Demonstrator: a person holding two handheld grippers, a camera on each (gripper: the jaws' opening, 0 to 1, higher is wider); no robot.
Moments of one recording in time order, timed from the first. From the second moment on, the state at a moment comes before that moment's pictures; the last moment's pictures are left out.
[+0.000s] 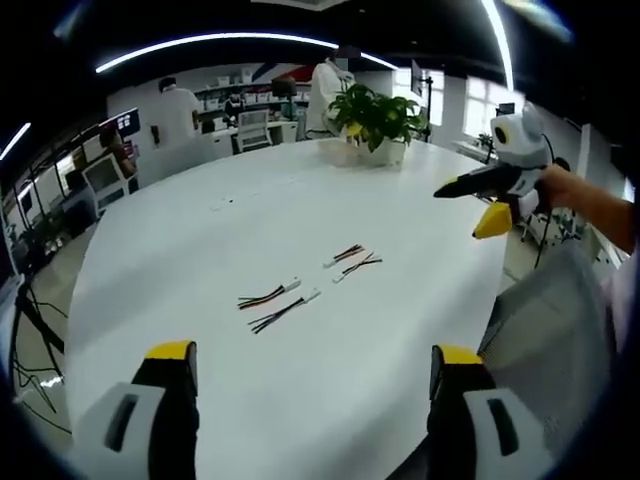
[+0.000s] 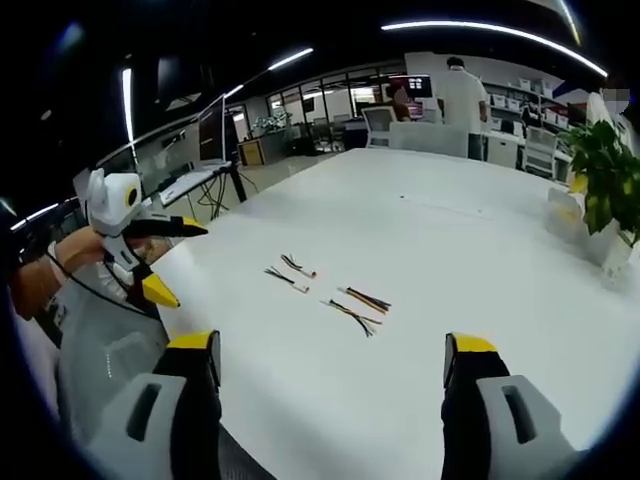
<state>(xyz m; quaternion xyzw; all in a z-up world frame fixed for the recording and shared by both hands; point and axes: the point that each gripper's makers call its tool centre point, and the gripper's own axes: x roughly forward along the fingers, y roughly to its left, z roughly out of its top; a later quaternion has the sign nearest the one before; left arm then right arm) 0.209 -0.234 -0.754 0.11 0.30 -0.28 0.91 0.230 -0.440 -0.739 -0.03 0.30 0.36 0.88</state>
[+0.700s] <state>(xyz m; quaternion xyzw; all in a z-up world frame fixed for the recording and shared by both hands) 0.219 -0.237 -0.761 0.12 0.31 -0.28 0.90 0.246 -0.445 -0.741 -0.03 0.29 0.35 0.89</state>
